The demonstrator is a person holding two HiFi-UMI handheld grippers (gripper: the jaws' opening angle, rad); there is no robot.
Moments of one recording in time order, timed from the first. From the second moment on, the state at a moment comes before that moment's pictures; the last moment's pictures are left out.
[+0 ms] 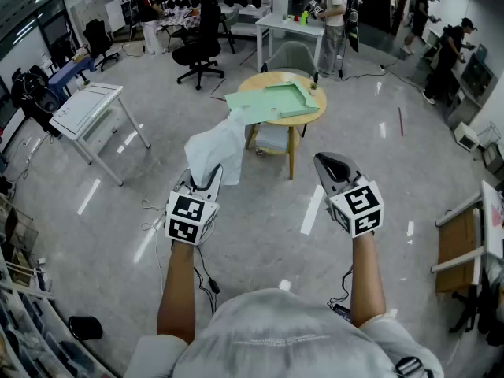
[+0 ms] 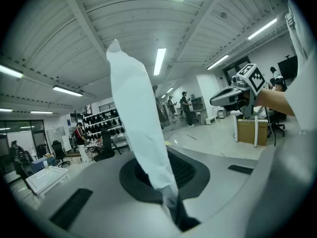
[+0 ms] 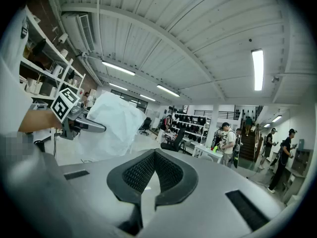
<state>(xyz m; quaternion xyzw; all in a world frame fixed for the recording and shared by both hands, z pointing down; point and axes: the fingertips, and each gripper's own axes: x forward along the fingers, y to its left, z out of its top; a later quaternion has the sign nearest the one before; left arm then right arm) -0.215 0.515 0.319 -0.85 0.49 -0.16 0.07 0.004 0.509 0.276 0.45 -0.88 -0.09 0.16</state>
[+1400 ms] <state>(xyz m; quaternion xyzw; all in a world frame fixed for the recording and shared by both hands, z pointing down) -0.065 0.461 0.363 -0.86 0.46 -0.20 0.03 0.165 0.464 0.329 0.47 -0.87 -0.04 0.15</state>
